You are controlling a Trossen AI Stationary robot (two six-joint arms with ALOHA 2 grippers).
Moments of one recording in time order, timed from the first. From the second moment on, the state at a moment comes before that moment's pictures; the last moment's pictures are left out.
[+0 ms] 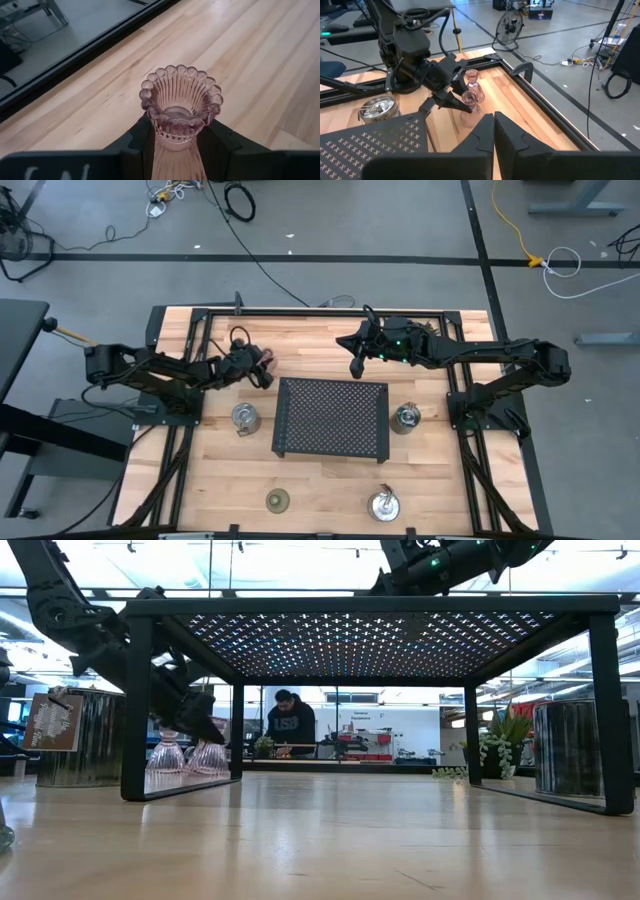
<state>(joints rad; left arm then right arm) 0.32 1.31 0.24 0.51 -0.46 -0.12 -0.22 1.34 0.93 0.11 0.10 0.07</state>
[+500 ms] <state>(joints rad) 0.27 1.03 0.64 -0.18 -0.44 -0.05 -0.25 1.34 0.93 0.06 0.19 0.06</state>
